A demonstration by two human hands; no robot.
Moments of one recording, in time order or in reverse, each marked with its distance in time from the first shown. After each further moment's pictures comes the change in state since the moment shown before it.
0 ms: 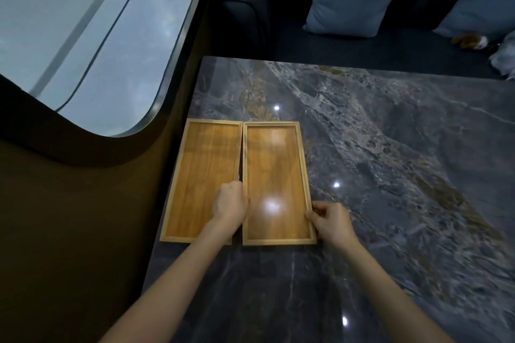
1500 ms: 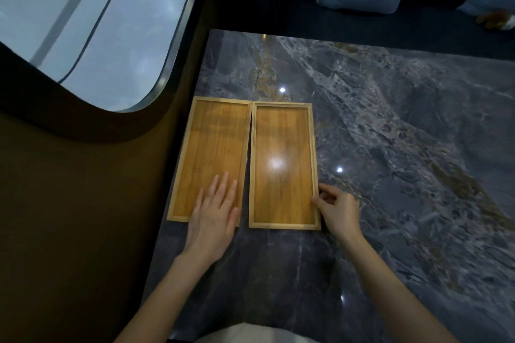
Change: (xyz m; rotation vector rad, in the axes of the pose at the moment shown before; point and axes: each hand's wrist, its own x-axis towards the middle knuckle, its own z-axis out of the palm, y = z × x) left_hand -0.056 -0.081 0.011 0.225 0.144 0.378; right_hand -0.007 0.000 0.014 0.063 0.134 0.026
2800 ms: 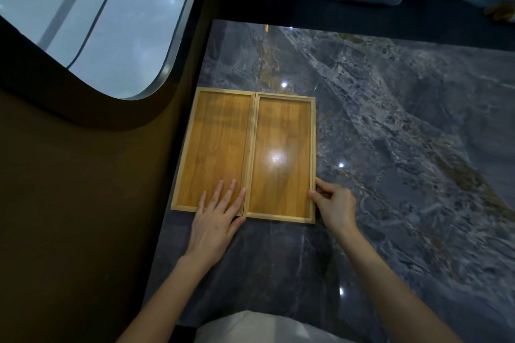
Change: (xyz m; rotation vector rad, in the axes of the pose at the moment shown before) left_hand -0.017 -0.008 0.011 0.153 -0.091 0.084; right_hand -0.005 0.007 0.015 0.030 0.027 -0.006
